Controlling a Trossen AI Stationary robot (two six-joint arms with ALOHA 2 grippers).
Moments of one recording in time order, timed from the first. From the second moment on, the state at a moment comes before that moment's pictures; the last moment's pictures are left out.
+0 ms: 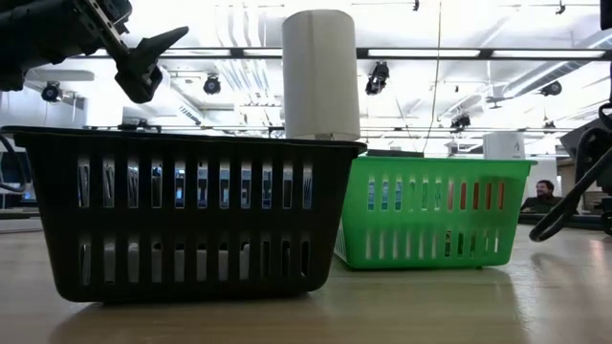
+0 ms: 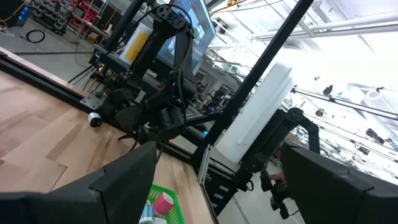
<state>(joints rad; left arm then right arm) -0.29 0.86 0.11 0.93 -0.09 -0.58 0.61 1.56 0.68 -1.14 0.08 1.13</state>
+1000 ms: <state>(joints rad) -0.29 0.86 0.11 0.93 -0.09 -0.58 0.61 1.42 0.72 -1.23 0.08 0.93</state>
